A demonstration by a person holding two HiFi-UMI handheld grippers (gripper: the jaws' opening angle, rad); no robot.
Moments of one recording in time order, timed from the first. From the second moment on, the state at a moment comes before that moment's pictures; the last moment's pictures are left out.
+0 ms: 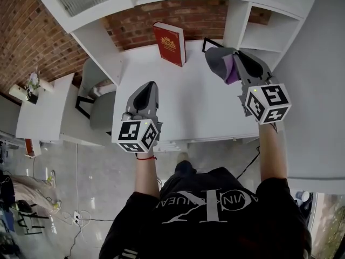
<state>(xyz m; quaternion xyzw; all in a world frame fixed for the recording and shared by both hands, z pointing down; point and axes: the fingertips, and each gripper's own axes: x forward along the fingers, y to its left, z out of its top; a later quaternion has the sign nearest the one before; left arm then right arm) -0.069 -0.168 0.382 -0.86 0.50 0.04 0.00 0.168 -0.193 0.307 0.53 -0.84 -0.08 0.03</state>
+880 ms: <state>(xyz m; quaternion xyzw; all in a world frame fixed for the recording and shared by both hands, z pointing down) -0.077 -0.105 0.390 -0.84 0.53 0.04 0.01 0.178 -0.124 0.363 0.52 -0.85 -0.03 0.01</state>
